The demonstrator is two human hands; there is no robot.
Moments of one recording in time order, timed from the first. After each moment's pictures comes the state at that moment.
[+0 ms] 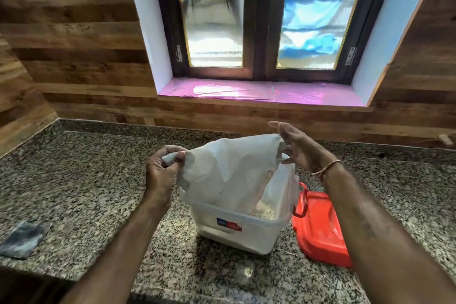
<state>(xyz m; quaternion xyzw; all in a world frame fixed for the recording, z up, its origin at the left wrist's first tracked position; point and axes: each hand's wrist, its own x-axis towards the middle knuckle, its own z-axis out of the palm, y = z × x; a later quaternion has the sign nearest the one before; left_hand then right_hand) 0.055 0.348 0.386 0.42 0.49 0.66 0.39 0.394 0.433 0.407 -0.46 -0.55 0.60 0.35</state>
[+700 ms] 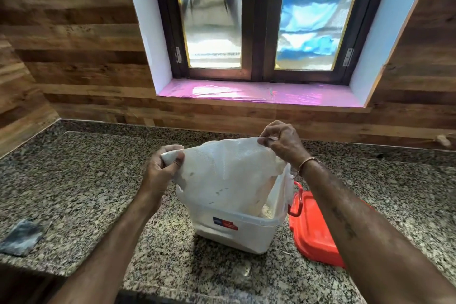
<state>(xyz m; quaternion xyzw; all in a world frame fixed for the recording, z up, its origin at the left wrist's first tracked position) 0.043 0.341 0.384 0.47 0.54 0.57 0.41 0.364 0.438 0.408 -0.55 -0.70 0.24 0.38</state>
